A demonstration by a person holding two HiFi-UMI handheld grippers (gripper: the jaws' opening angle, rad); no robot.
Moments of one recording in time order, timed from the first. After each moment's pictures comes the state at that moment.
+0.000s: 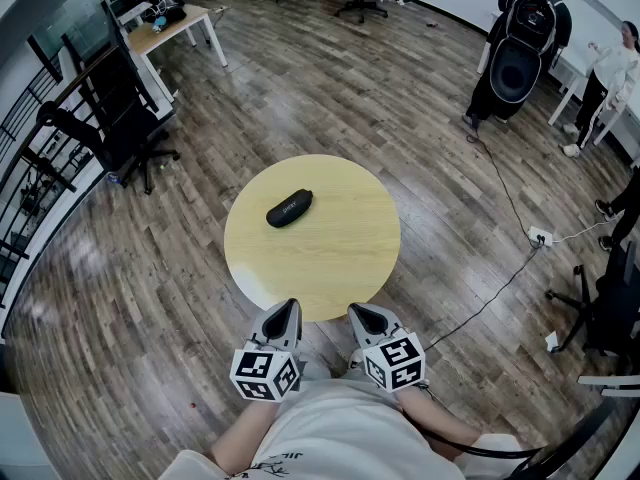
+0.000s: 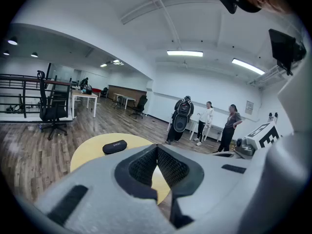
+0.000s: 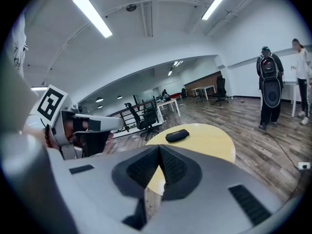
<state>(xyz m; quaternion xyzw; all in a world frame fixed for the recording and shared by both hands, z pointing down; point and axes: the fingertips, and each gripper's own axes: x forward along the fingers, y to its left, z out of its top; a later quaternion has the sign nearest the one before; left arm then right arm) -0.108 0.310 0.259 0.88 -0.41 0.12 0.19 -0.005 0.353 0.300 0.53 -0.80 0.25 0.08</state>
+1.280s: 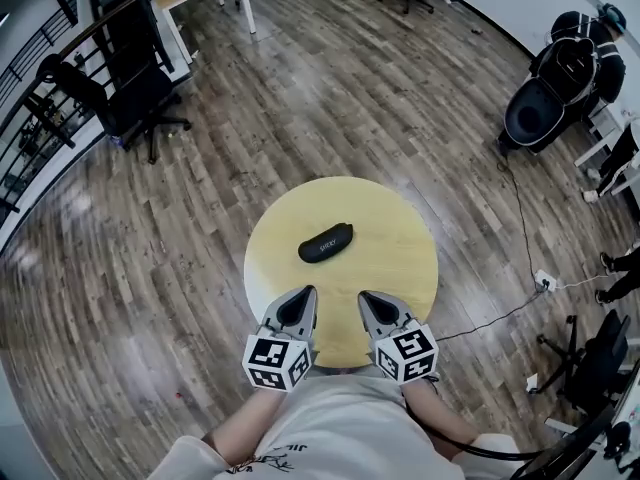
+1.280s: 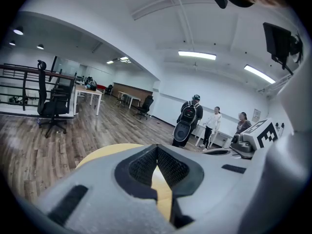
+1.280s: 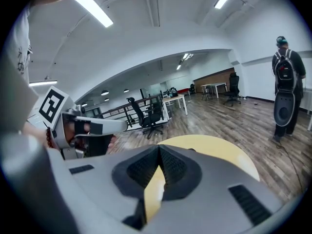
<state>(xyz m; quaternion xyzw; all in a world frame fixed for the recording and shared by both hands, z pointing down) -0.128 0.097 0.279 0.88 -0.41 0.10 0.22 -0.035 0.127 0.304 0.50 -0.83 0.23 0.12</state>
